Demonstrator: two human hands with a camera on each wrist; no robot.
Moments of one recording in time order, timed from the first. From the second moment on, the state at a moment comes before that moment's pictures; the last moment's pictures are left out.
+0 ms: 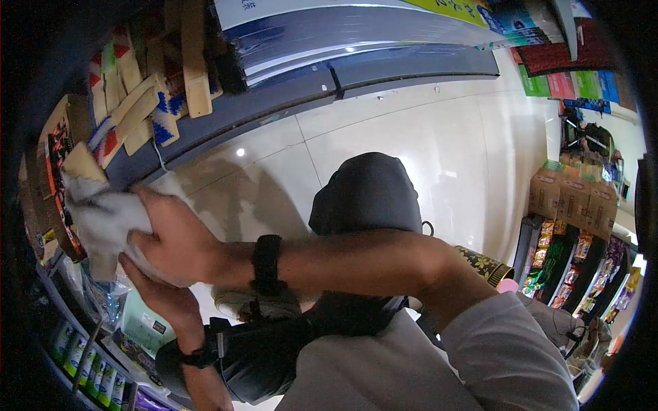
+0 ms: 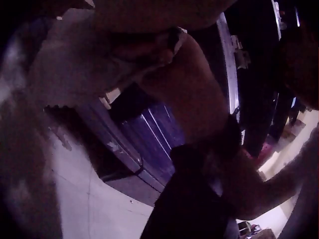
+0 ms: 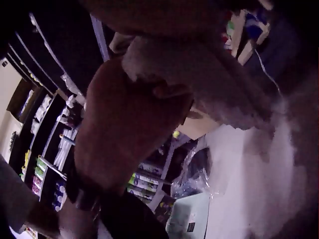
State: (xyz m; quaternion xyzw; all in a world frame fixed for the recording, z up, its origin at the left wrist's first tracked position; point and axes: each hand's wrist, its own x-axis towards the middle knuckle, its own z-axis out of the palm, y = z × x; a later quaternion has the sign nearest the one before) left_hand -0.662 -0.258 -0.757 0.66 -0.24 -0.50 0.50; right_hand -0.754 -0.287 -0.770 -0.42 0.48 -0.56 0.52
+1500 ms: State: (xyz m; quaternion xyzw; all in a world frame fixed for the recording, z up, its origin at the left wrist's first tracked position) left_hand -0.690 -0.261 -0.718 0.60 -0.43 -0.62 0.26; right_hand -0.803 -0.320 -0.743 -0.17 0.50 -0.64 0.56
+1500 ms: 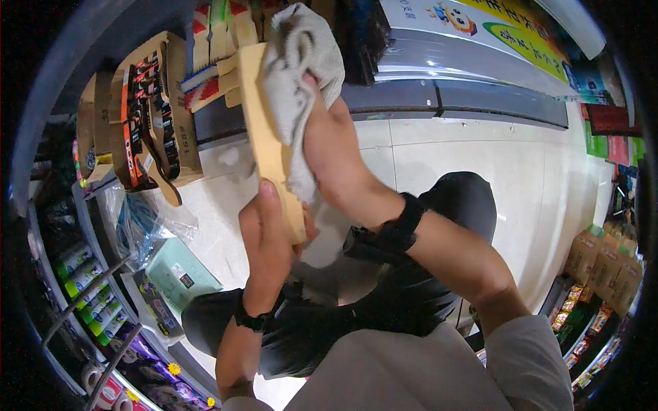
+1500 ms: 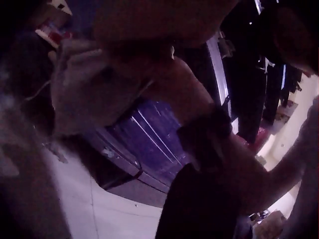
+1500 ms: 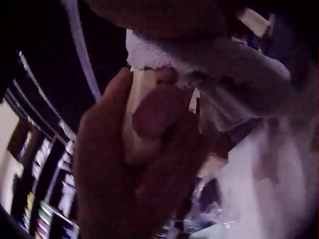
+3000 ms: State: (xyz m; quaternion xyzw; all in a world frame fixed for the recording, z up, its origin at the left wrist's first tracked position) left_hand -0.657 -0.289 -0.749 0.64 -0.56 -0.36 0.39; right_hand -0.772 -0.266 -0.747 -0.60 0.52 -0.46 0.40
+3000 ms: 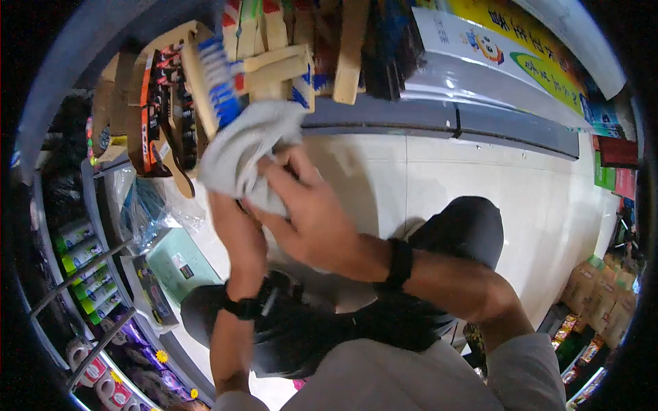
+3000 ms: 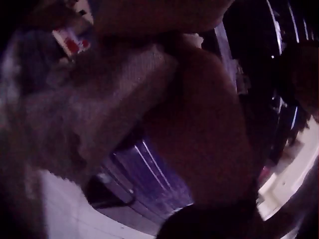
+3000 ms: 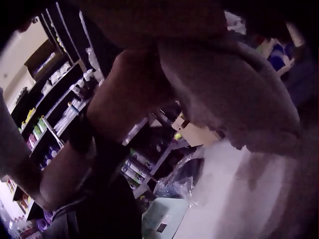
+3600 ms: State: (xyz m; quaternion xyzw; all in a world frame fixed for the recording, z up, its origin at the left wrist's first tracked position) left_hand -0.638 -0.294 -0.766 0.54 -0.49 -0.50 0.48; right_hand -0.778 -0.261 -0.756 -0.66 0.45 -0.40 0.45
